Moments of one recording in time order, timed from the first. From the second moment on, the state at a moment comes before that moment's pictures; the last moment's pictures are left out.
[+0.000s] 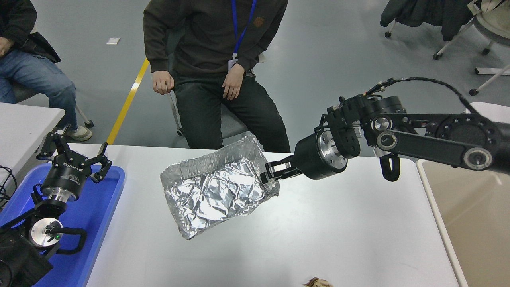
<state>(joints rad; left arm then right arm) -0.56 0.46 -0.60 -0.39 -0.23 -0.70 -0.59 1.47 -0.53 0.01 1.50 -0.77 0.48 -0.28</state>
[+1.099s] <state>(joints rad) -0.56 0.46 -0.60 -0.39 -0.23 -0.70 -0.59 1.21 -1.12 0.10 1.35 -0.79 0.48 -0.10</state>
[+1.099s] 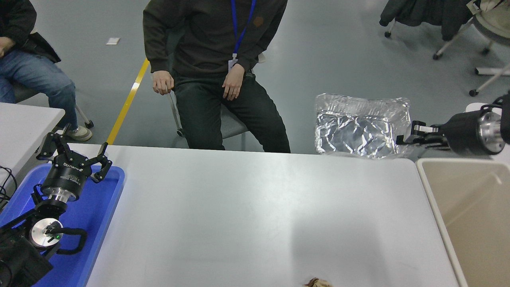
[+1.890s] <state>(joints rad) -0.56 0.46 -0.60 -0.39 -0.23 -0.70 -0.59 0.93 -1.20 0.09 0.89 -0.77 0.48 0.22</state>
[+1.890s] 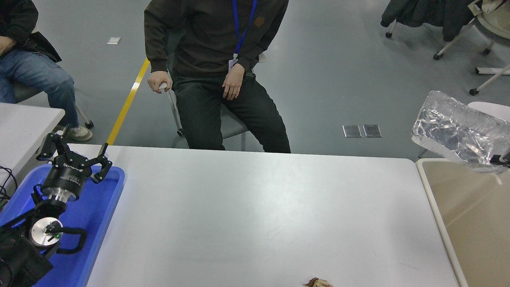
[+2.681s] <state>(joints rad) -0.56 0.46 -0.60 -0.39 -0.23 -0.70 -0.59 0.66 -0.92 0.04 0.24 -0.76 0.48 0.44</state>
